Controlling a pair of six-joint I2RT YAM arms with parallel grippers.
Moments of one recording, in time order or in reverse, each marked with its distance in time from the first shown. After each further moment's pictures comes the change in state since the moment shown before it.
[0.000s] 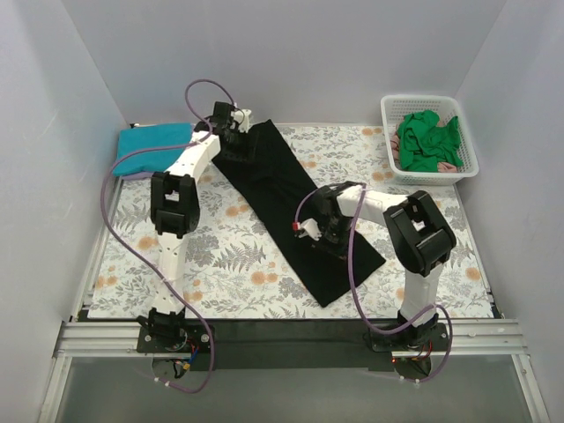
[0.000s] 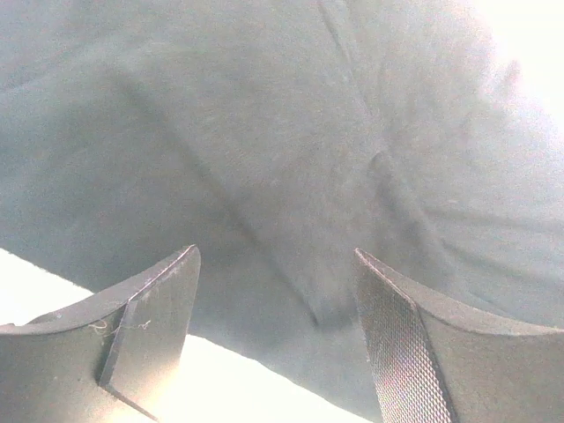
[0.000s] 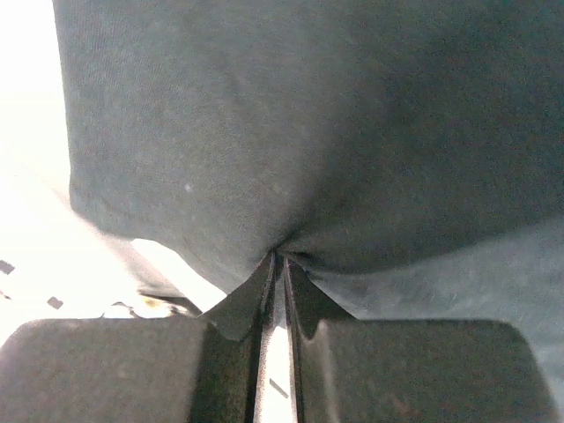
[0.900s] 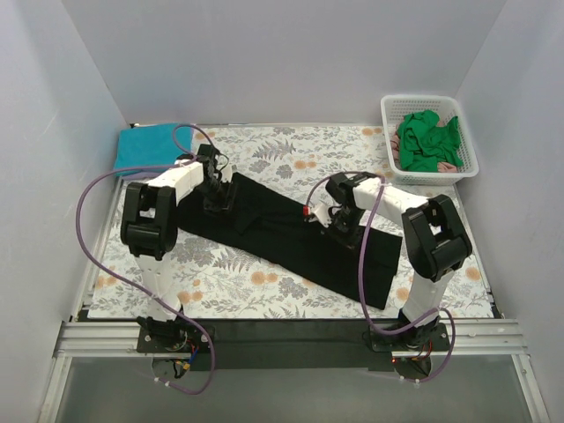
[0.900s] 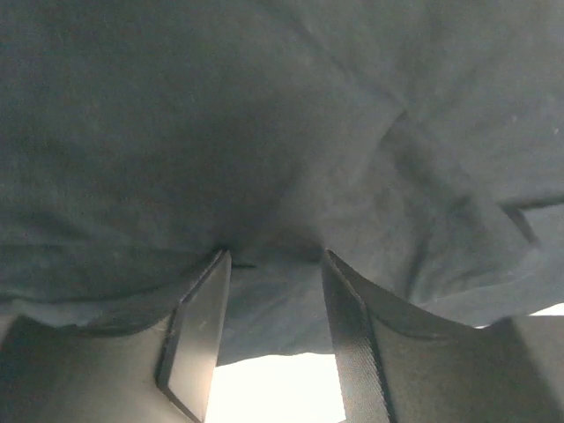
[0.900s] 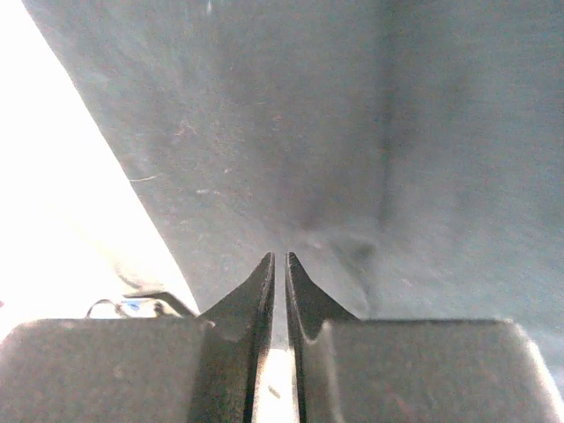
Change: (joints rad) left arm 0.051 -0.462 -0.773 -0.101 0.057 -0.044; right arm -0.053 -0.086 -0.011 0.012 0.039 0.005
